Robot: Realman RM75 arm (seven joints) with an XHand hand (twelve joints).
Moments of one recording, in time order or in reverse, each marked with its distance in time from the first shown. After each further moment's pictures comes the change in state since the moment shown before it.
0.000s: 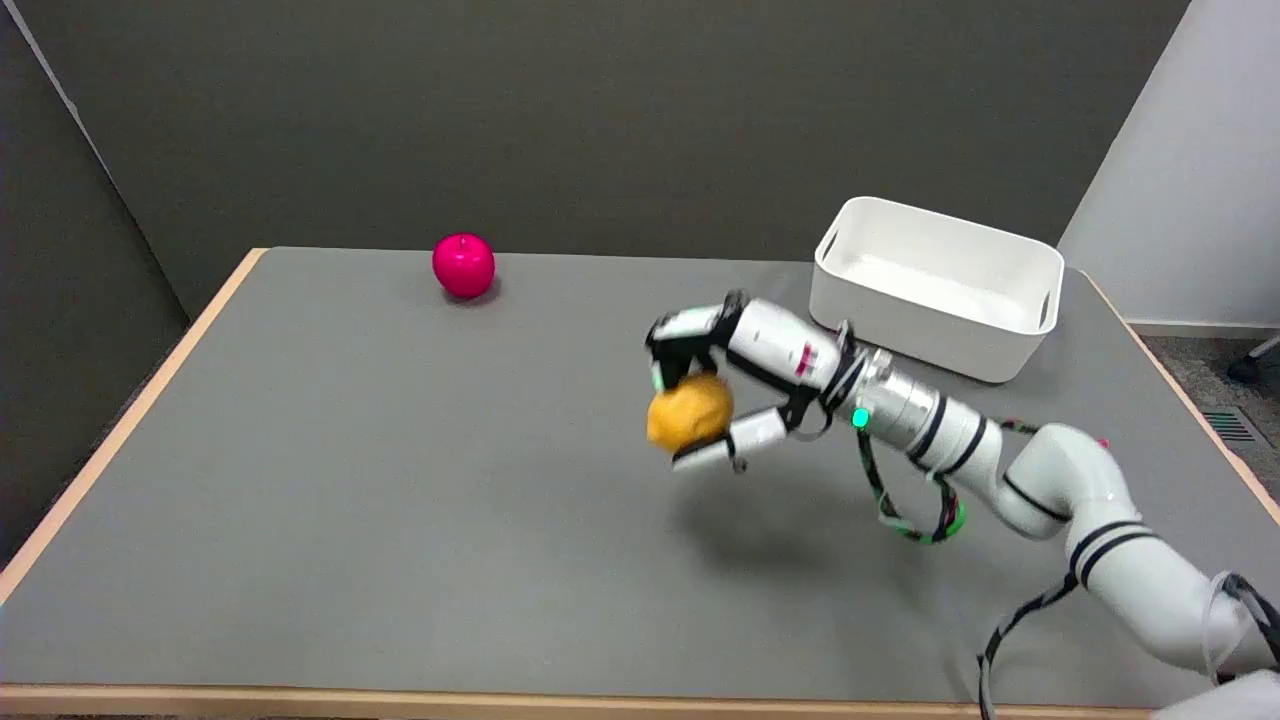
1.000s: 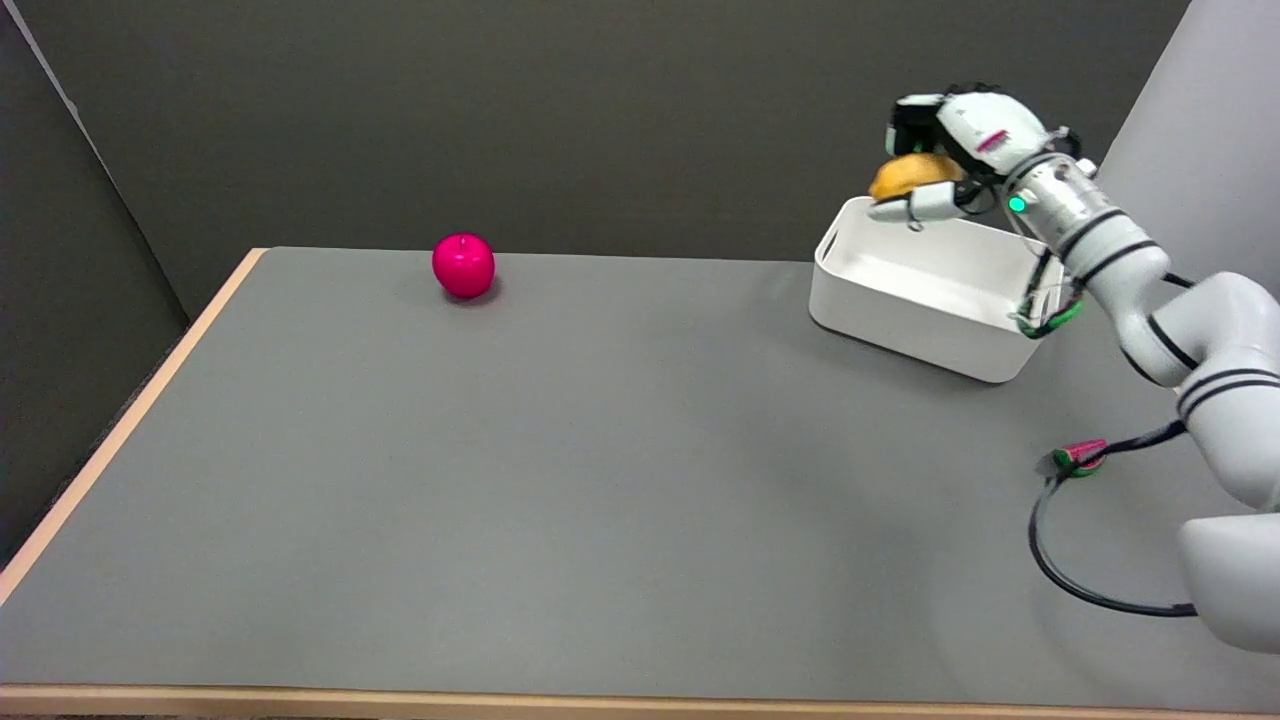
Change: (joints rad) arm 0.316 0.224 0.185 -0.228 0.024 0.457 -0.244
